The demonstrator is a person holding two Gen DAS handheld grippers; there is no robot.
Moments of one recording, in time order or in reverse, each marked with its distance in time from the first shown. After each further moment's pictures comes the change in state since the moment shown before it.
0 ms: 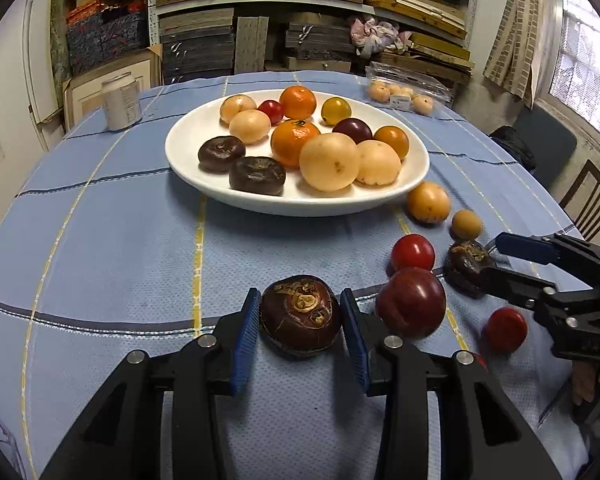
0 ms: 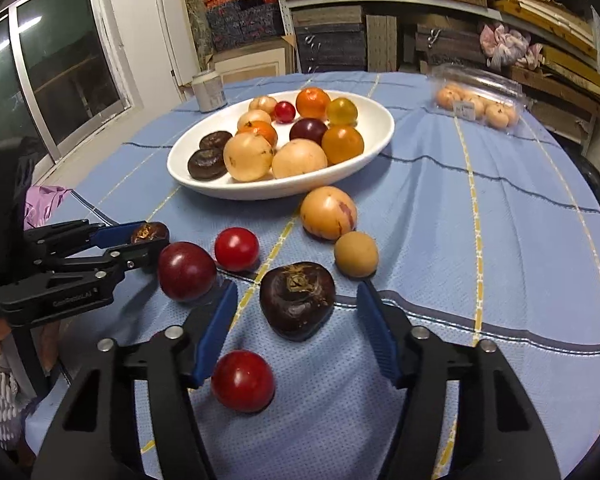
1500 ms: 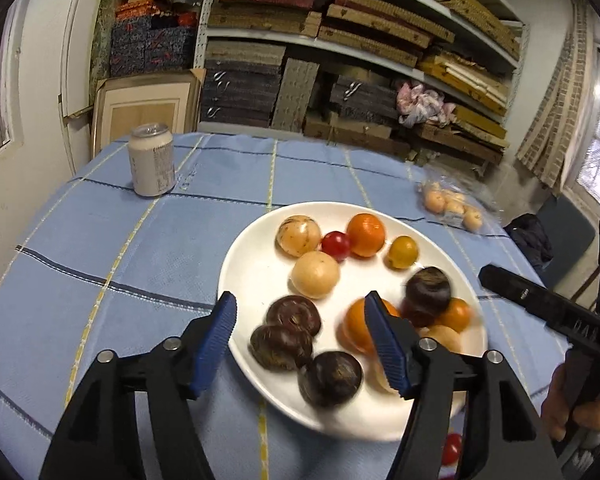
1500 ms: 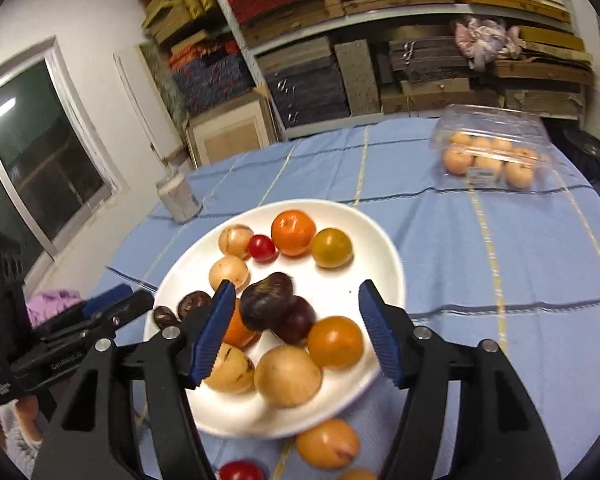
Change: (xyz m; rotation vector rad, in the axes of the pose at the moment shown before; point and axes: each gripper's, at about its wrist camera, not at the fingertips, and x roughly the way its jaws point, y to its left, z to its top) left arm 0.006 0.062 0.108 -0.179 -0.172 0.014; right arm 0.037 -0.041 0.138 0.211 -0.169 0.054
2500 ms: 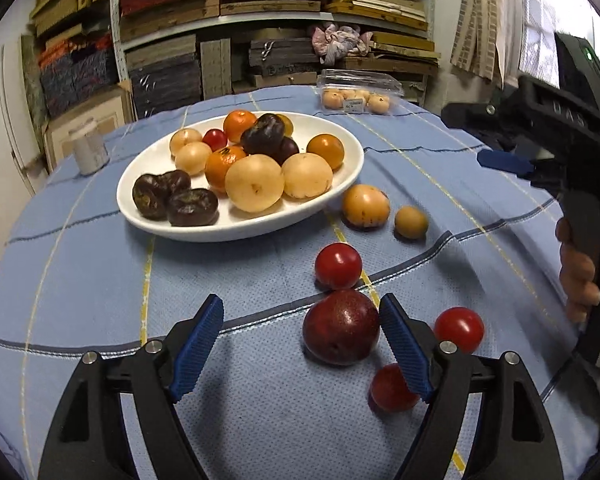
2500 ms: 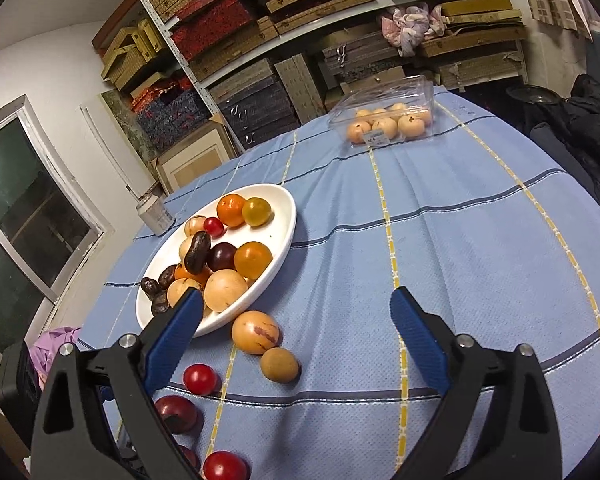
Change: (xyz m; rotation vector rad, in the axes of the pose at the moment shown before) left arm -0.030 -0.089 -0.122 0.300 0.124 -0.054; right arm -0.086 -0.060 -0.073 0.185 -0.059 -0.068
